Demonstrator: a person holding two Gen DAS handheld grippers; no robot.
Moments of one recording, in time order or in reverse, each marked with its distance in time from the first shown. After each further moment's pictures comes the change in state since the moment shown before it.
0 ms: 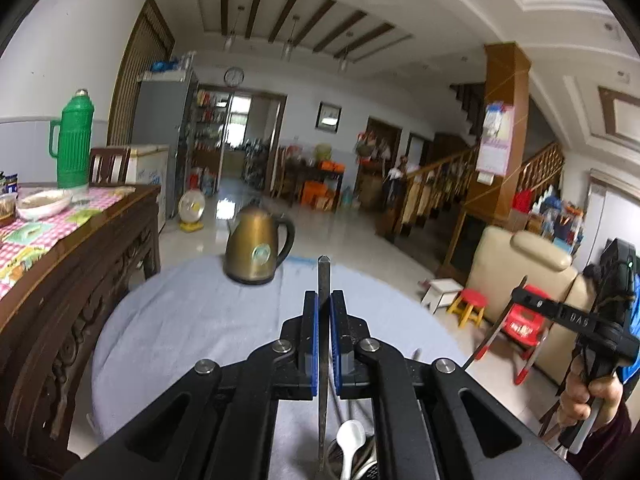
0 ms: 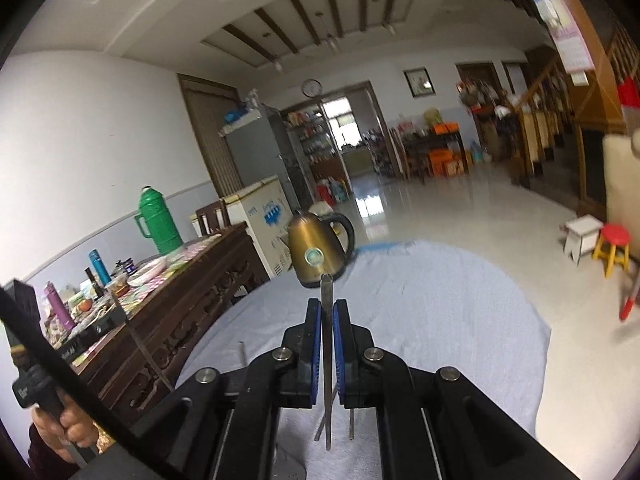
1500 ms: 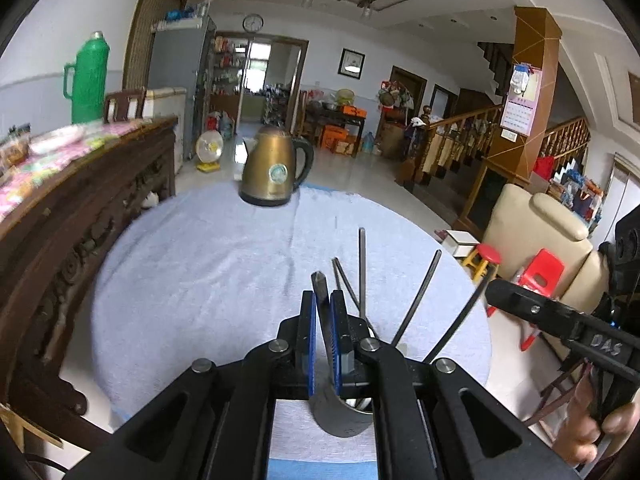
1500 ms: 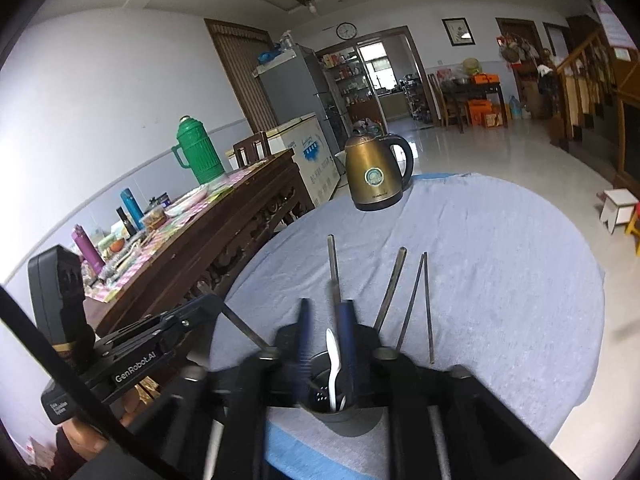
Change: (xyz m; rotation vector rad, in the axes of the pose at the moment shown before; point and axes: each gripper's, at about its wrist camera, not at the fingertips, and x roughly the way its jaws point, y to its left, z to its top) left arm 0.001 -0.011 -0.071 -0.027 0.216 0.100; right arm 0.035 0.068 -0.080 -0.007 0.228 0.127
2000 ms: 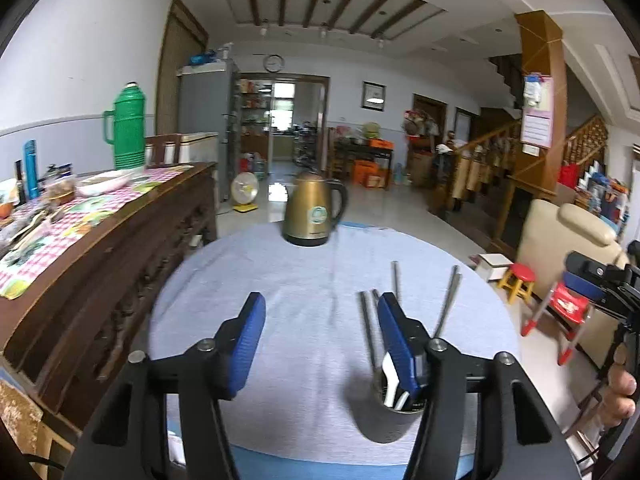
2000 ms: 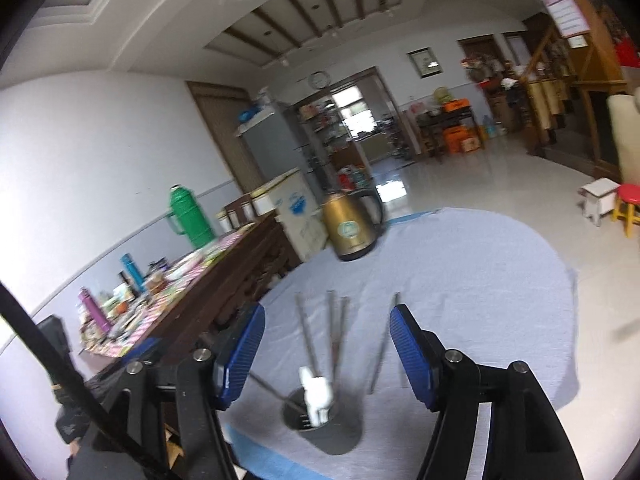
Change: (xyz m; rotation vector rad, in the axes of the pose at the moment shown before) left arm -0.052 0.014 0.001 0.028 -0.126 0.150; right arm -0.066 -0.047 0.004 0.117 -0.193 -0.040
